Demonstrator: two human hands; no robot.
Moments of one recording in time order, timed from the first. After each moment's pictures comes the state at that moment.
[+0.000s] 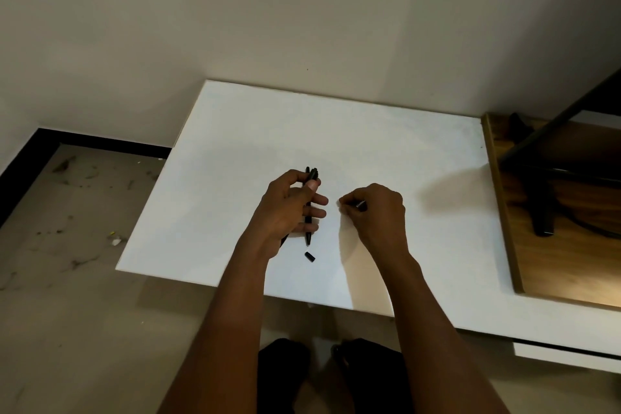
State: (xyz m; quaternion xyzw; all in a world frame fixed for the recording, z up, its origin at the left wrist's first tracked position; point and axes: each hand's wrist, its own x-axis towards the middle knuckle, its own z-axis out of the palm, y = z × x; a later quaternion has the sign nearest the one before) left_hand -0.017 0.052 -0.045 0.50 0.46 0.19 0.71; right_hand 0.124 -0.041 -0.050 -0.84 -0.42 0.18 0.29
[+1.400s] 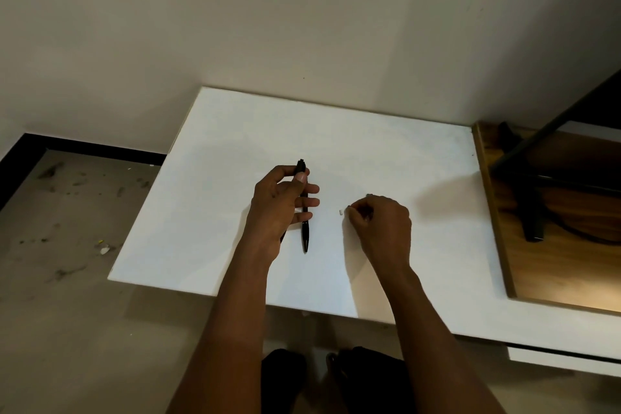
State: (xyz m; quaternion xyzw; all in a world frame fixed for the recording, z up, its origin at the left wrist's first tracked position) left_hand -0.015 0.054 -0.037 0.44 0.45 0.30 0.72; right_hand 0.123 -0.048 -0.056 -0.87 -0.37 0.13 0.29
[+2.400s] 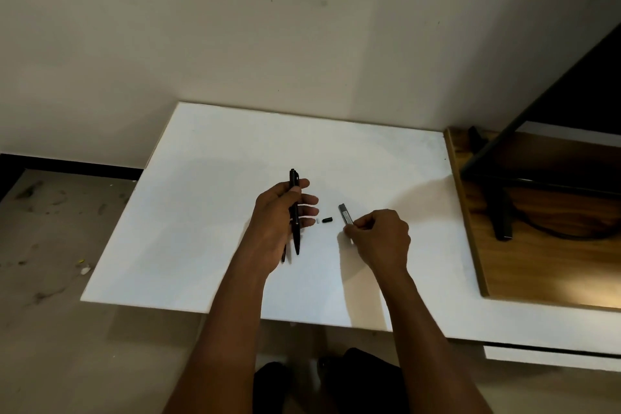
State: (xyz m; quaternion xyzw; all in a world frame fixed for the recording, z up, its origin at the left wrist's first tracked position) left_hand 0.016 0.038 -0.027 0.39 0.42 0.27 0.77; right_hand 0.148 -0.068 -0.048 -0.90 -0.21 0.23 0.30
